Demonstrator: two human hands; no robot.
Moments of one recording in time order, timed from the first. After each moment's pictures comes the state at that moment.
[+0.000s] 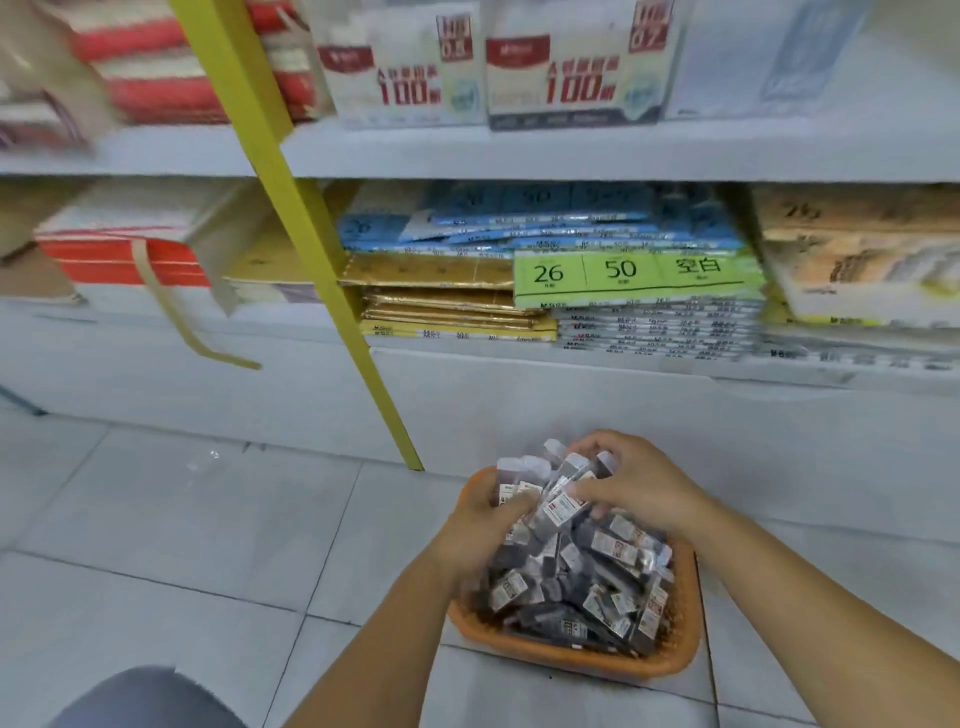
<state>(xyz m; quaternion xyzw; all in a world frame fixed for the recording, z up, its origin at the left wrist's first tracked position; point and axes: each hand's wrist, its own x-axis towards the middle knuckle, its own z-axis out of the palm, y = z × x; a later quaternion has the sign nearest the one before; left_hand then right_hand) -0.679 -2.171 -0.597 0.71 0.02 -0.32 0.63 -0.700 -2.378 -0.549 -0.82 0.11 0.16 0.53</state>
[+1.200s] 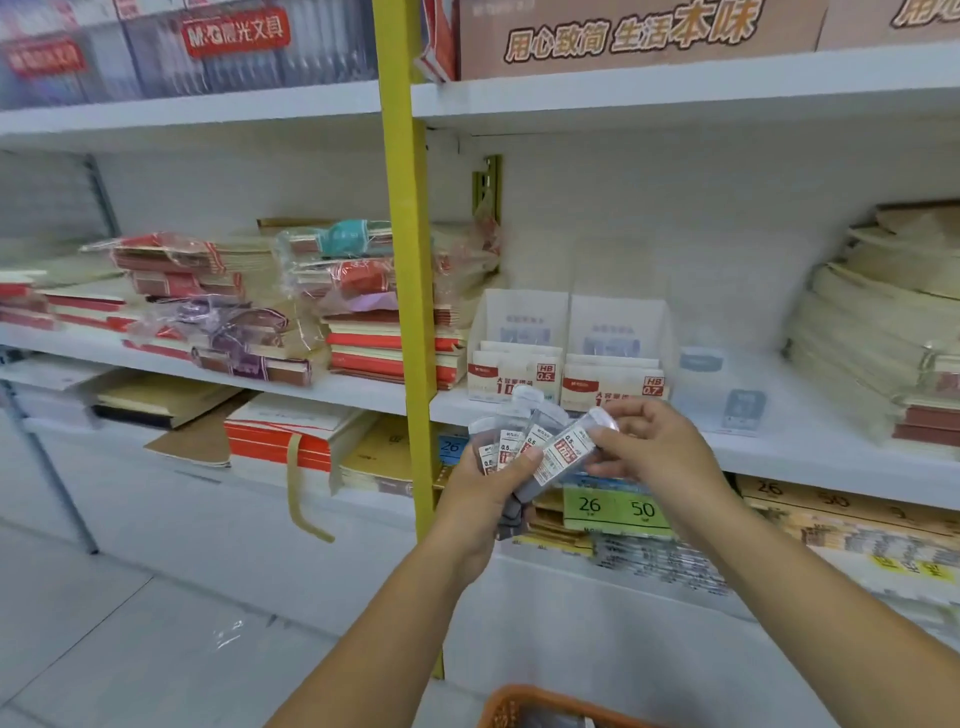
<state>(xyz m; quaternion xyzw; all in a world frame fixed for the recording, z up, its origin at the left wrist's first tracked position) -0.625 -2.149 -0.350 0.60 -0.07 -0.10 0.79 -0.658 -2.327 -0.293 -0.73 0.03 -0.15 0.67</state>
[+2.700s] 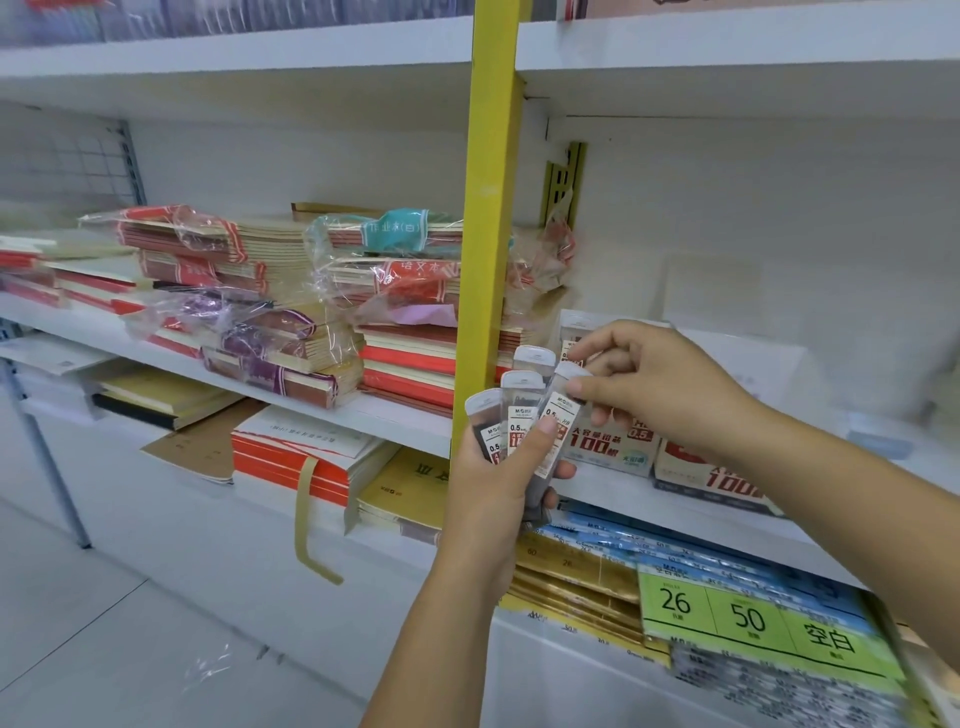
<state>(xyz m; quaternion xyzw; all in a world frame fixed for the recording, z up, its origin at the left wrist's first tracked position) -0.563 -2.120 -0.317 0.55 -0.08 0.03 0.83 -0.548 -2.268 -0.212 -0.88 -0.15 -0.11 0.43</state>
